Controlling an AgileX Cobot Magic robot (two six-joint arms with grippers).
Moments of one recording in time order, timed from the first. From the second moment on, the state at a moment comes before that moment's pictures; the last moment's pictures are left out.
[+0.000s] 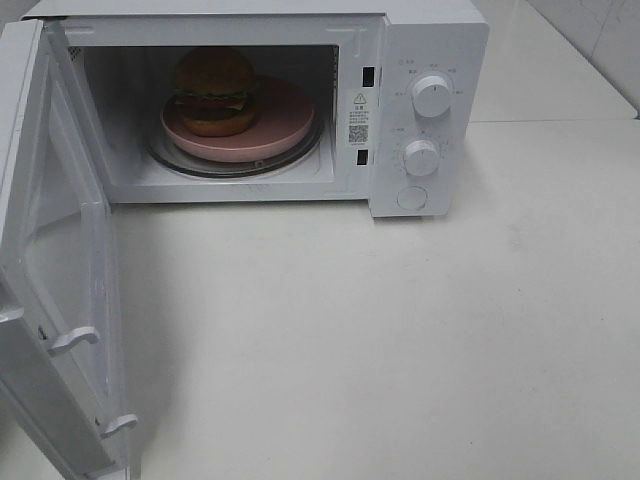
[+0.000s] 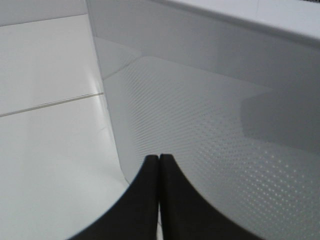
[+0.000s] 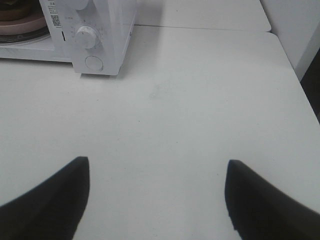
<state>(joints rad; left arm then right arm) 0.07 1.31 -0.25 0.58 -0.78 -0.26 0.09 0.00 -0.50 -0.05 1.00 0.06</state>
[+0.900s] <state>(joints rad) -0.39 1.58 -0.46 0.11 -0.78 -0.20 0.09 0.00 -0.50 -0.05 1.00 0.06</state>
